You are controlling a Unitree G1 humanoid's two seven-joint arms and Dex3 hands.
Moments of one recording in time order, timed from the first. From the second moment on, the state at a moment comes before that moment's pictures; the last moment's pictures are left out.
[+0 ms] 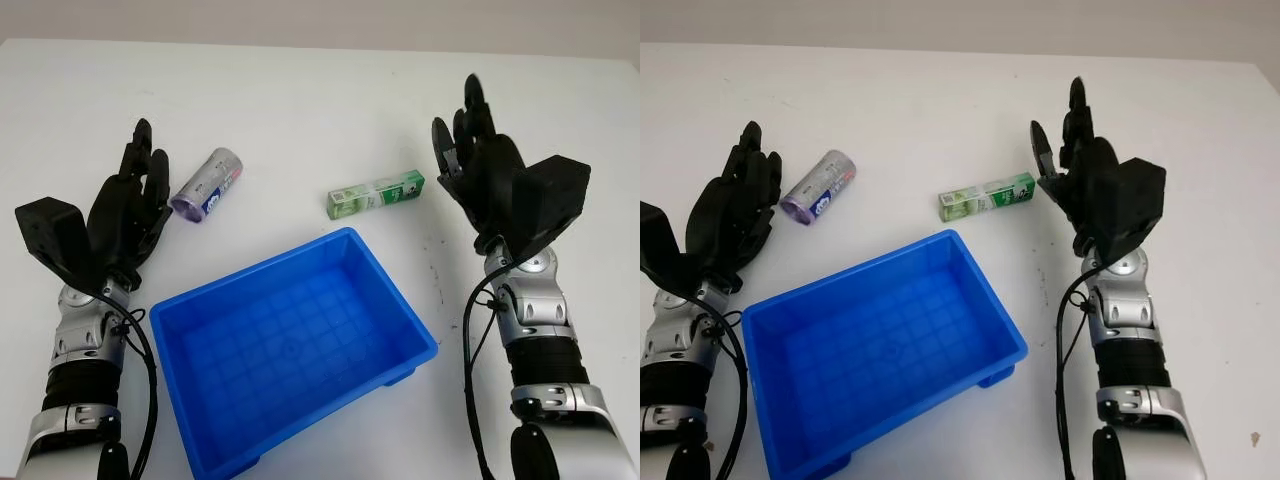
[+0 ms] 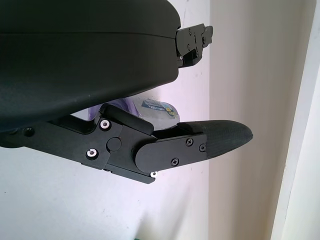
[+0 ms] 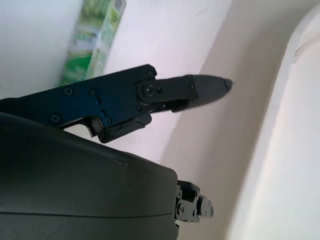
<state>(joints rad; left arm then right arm) -0.50 0.34 0.28 0.55 -0.26 -0.13 -0.37 -0.68 -0.35 -0.12 0.44 -0.02 -0.17 0.17</state>
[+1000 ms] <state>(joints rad) -0.49 0.33 0.27 0.53 -0.26 -0.11 -0.36 -1.11 -0.61 0.40 1.06 -0.66 -0.58 0.22</state>
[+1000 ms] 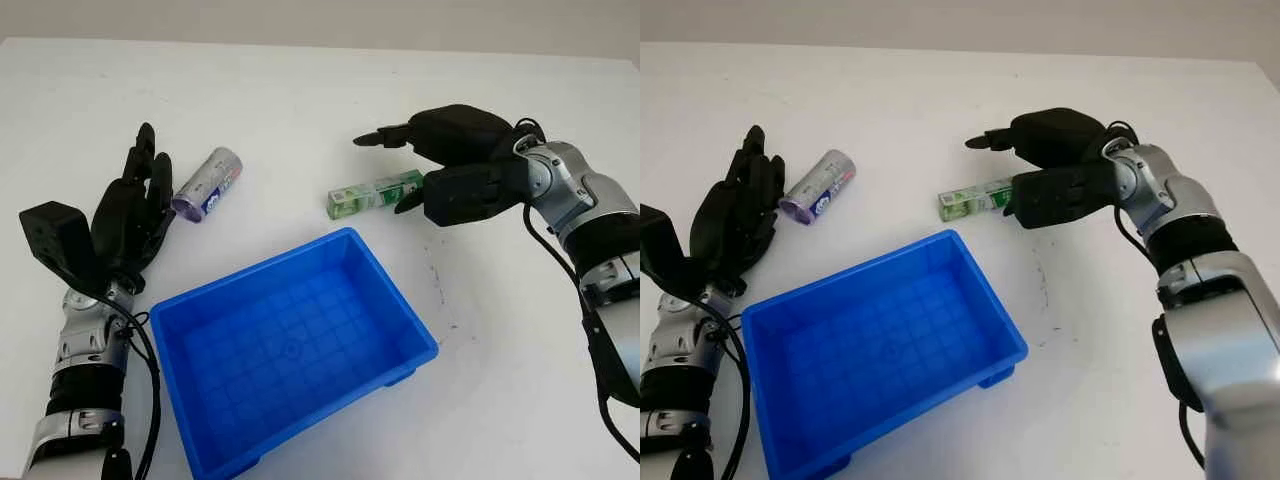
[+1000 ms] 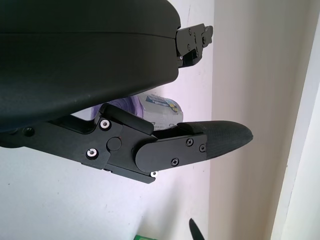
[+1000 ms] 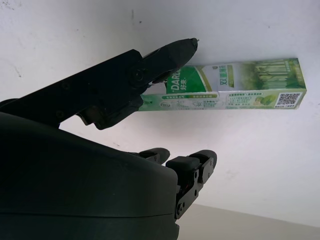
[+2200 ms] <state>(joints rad) -0.49 0.32 0.25 0.53 -0.26 -0.11 -0.35 -1.11 -0.64 0.52 1.12 -0.81 -0.76 -0.23</state>
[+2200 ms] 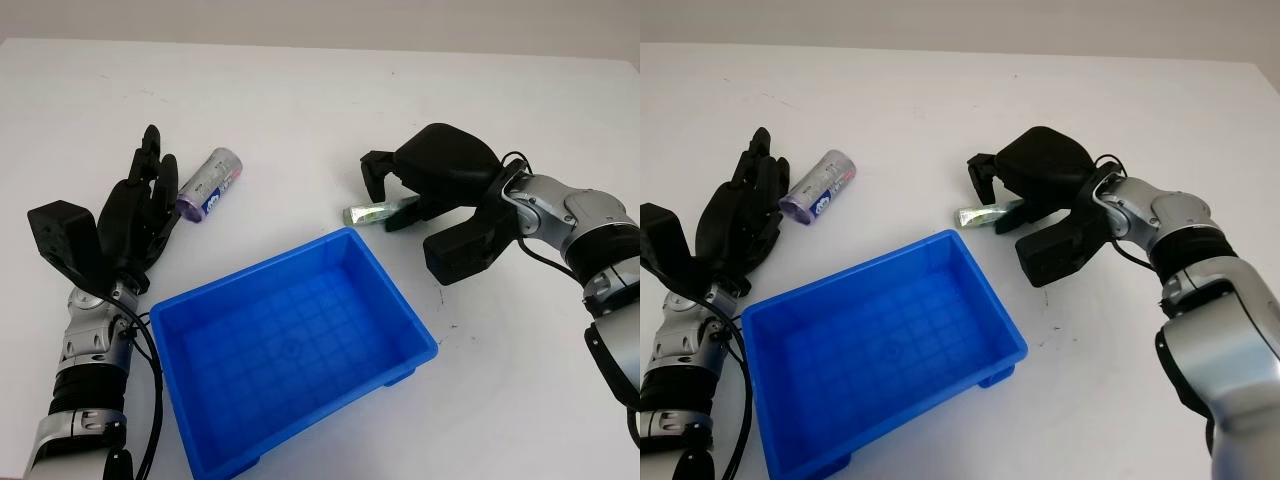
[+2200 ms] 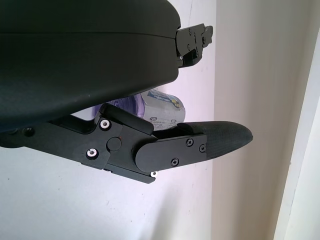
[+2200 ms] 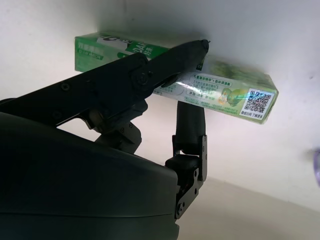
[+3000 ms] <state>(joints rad) -0.49 0.32 0.25 0.54 -0.26 -0.12 -0.35 -0.88 -0.59 0.14 0.25 -0.05 -0.43 0.46</state>
